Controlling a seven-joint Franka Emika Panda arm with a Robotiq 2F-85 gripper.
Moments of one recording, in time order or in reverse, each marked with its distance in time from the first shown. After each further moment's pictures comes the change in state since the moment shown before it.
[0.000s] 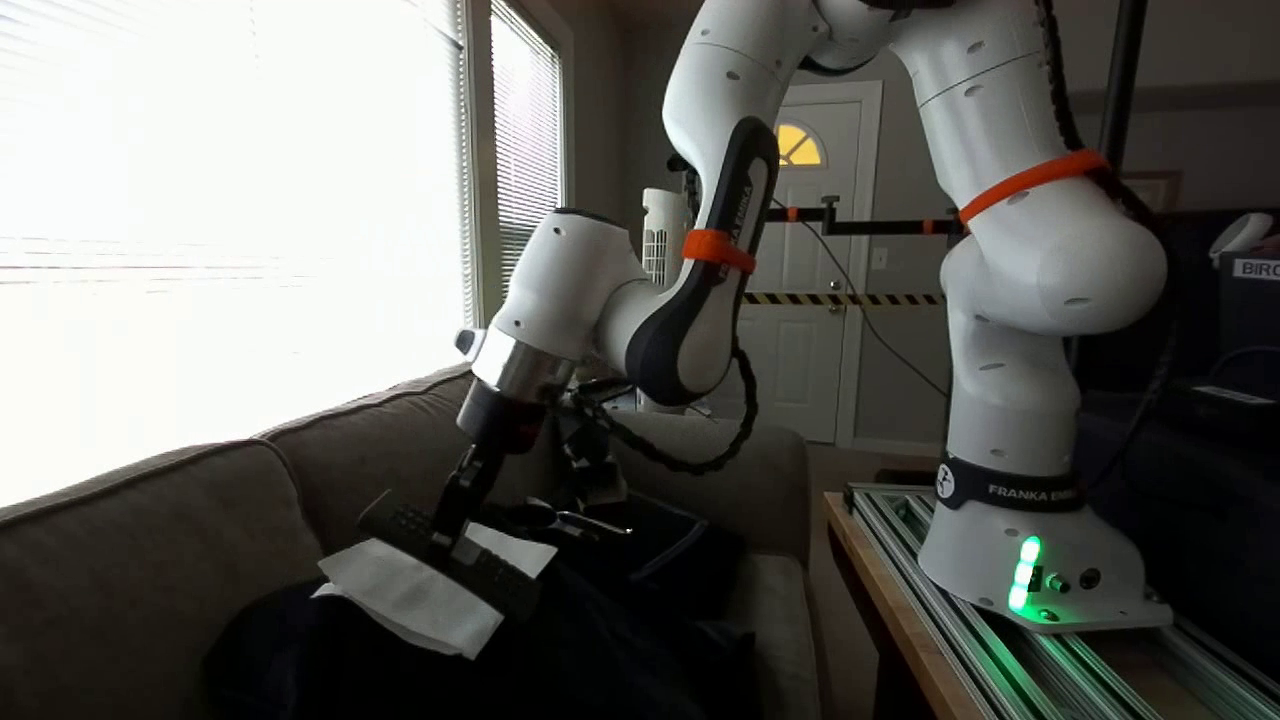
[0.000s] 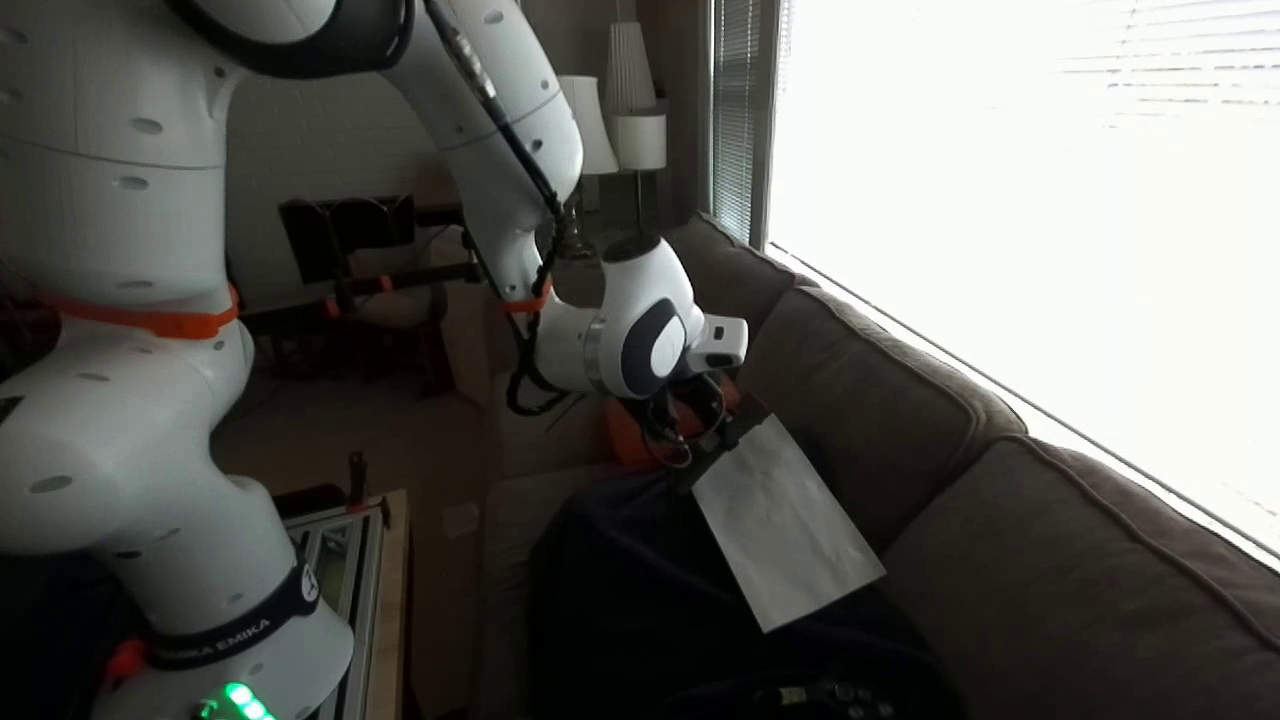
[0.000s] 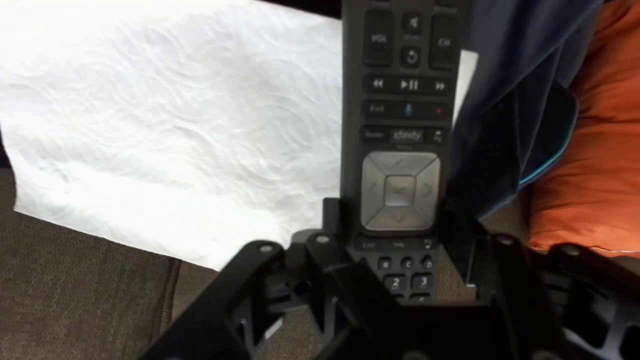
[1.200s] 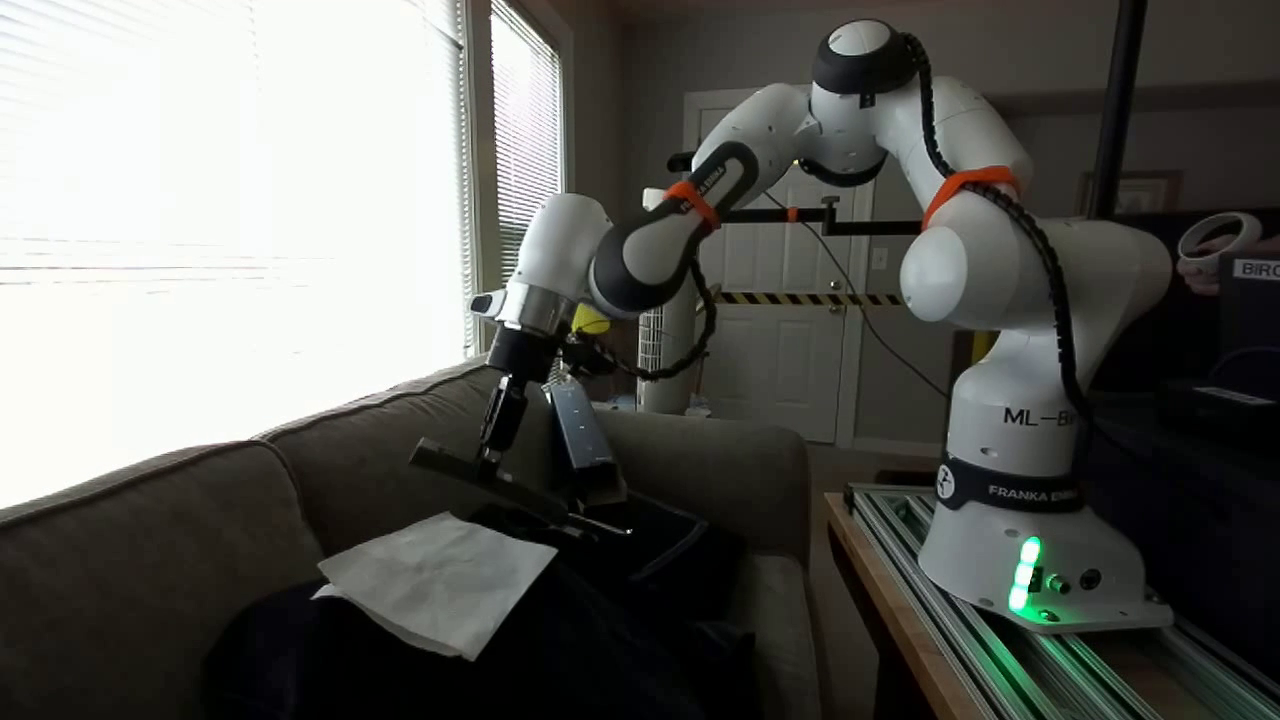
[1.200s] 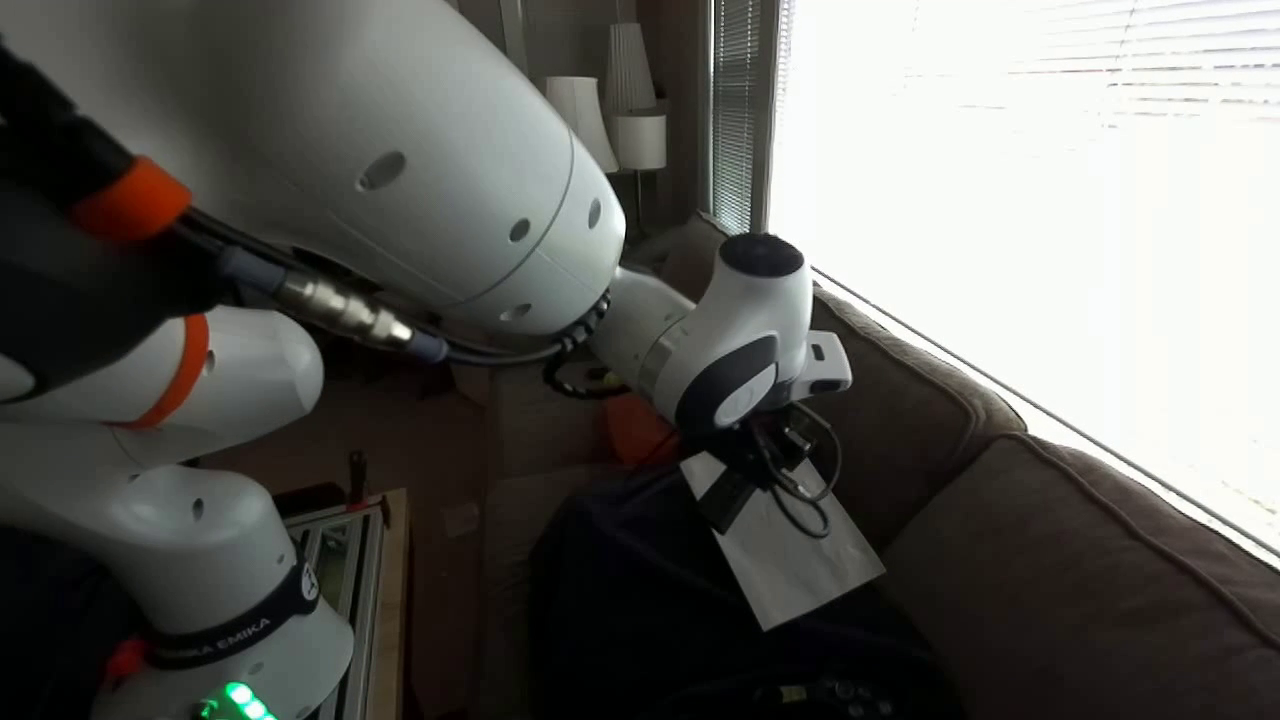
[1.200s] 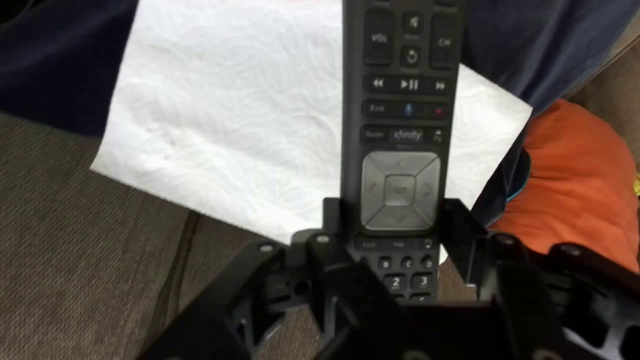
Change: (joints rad) arm -1.242 0.398 1.039 0.129 -0.042 -0.524 -0.680
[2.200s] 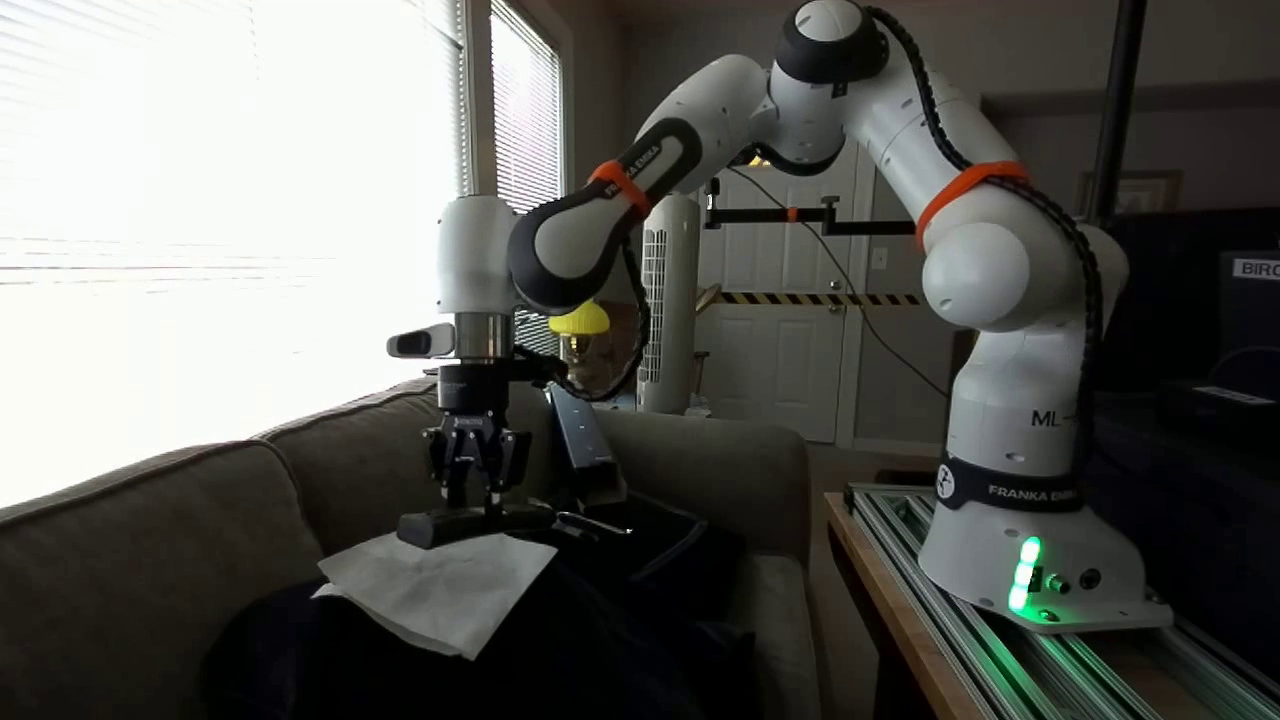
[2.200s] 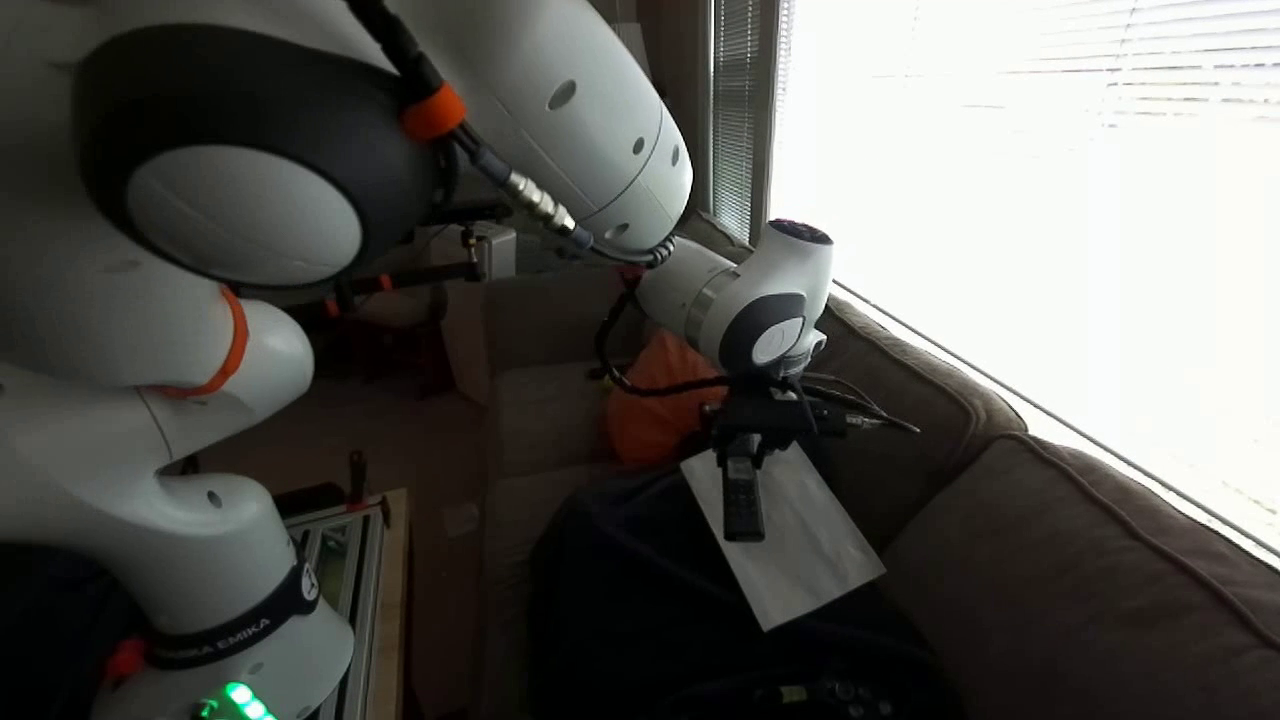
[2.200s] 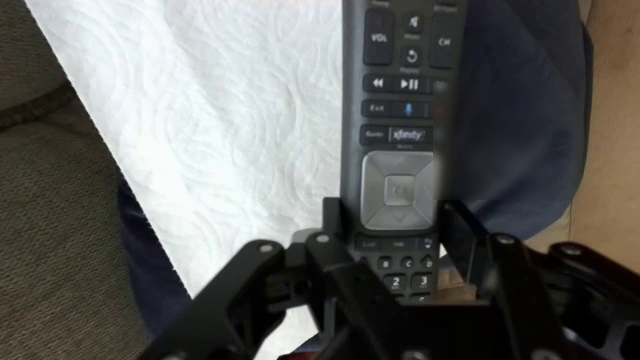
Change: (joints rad) arm 0.418 -0.055 -0.230 0.220 0.169 -0.314 -0.748
